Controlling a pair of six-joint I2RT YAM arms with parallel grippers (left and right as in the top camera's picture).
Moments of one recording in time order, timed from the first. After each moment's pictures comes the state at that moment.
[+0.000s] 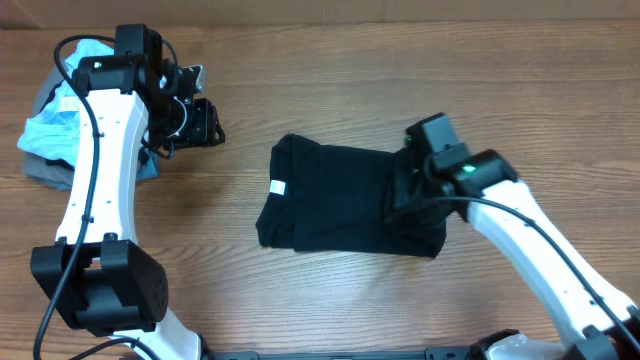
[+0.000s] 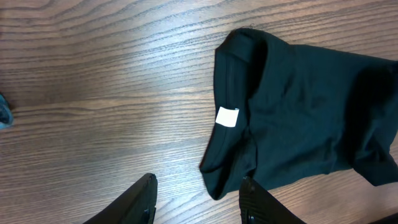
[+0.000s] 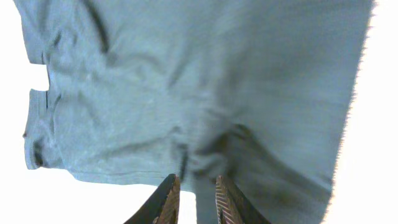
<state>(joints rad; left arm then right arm) 0.06 1.83 1.77 -1.33 0.32 0.03 0.37 1.44 1.14 -0.94 -0.09 0.47</state>
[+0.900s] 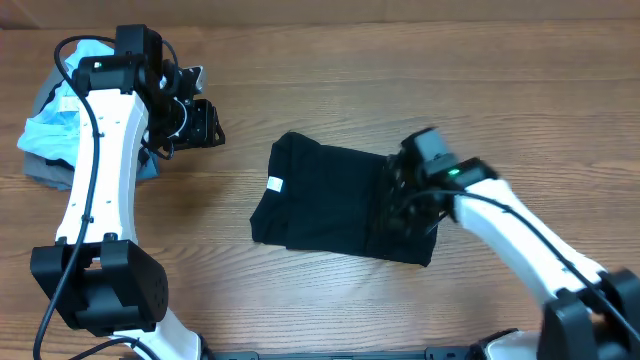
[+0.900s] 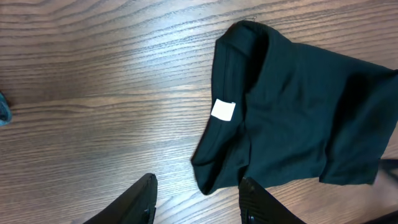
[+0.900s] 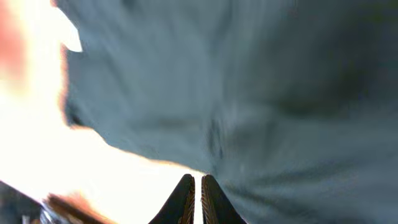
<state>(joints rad) 0.06 1.83 1.77 -1.34 0.32 0.03 0.35 1.53 1.03 -0.78 -0.40 0.52</state>
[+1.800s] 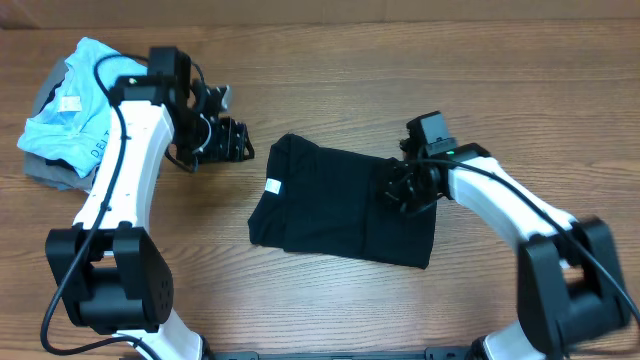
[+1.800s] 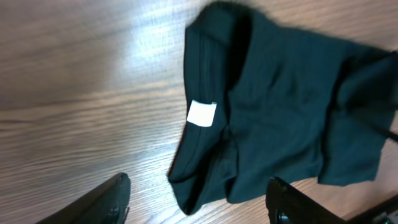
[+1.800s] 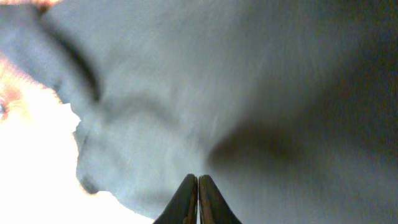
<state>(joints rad) 0.00 1.84 1.55 -1.16 0.39 0.04 0.29 1.71 1.06 -0.64 -0.45 0.68</state>
